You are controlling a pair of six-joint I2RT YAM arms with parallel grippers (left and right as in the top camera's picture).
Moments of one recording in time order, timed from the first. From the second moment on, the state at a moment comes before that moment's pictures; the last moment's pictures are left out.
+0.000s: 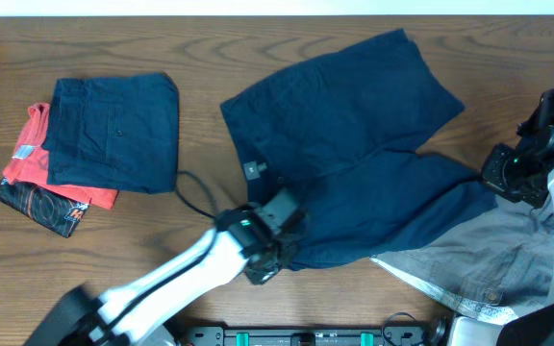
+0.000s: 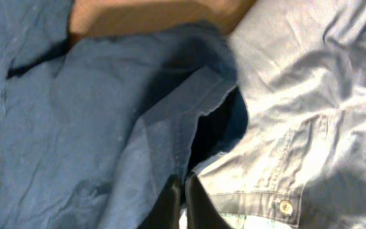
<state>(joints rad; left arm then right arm) -0.82 1.37 0.77 -0.77 0.19 -1.45 -0.30 1.46 1.29 -1.26 -0.03 0.26</state>
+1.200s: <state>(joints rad) -0.25 1.22 0.77 -0.41 -0.22 -1.11 -0.01 1.67 1.38 -0.40 -0.38 0.25</state>
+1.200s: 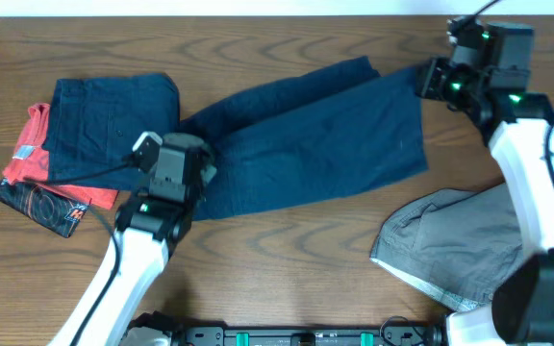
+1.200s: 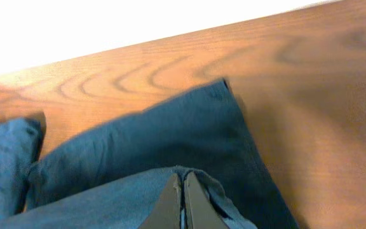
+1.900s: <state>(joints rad) -0.05 1.57 0.77 -0.07 0.09 -0.92 0.12 2.02 1.39 -0.18 -0.28 0.30</state>
